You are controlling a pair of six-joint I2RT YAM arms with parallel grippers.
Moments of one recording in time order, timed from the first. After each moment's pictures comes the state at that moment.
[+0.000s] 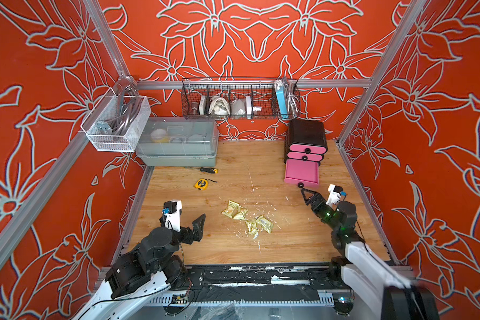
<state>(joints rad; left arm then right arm) -0.78 0.18 0.65 -0.86 -0.46 -0.43 0.10 0.63 0.19 0.28 -0.38 0.85</state>
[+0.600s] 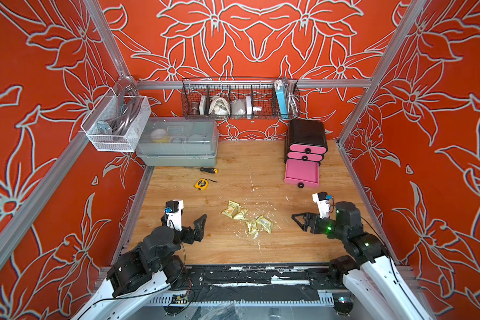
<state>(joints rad) -0.78 0.20 0.65 -0.86 -0.45 -0.43 0.35 0.55 0.48 -0.62 -0.48 0.47</state>
